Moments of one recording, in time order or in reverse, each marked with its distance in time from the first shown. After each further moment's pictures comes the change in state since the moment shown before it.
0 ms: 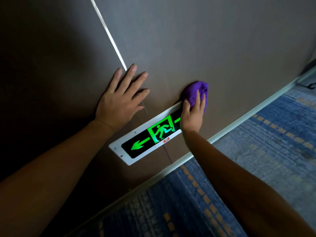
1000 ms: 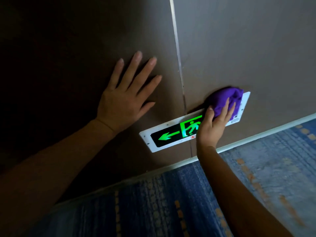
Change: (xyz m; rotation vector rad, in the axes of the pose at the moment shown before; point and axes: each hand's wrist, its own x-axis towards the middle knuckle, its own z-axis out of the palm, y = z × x) left_hand -0.066 -0.044 -0.024 0.056 -0.096 -0.178; right_hand -0.057 -0.016 0.036 0.092 -0.007 0.020
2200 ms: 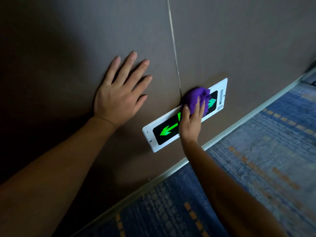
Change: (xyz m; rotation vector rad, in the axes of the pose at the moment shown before) left_hand -0.034 -0.013 0.007 -0.109 0.221 0.024; right_hand -0.070 0.007 0.031 -0.060 0.025 -0.053
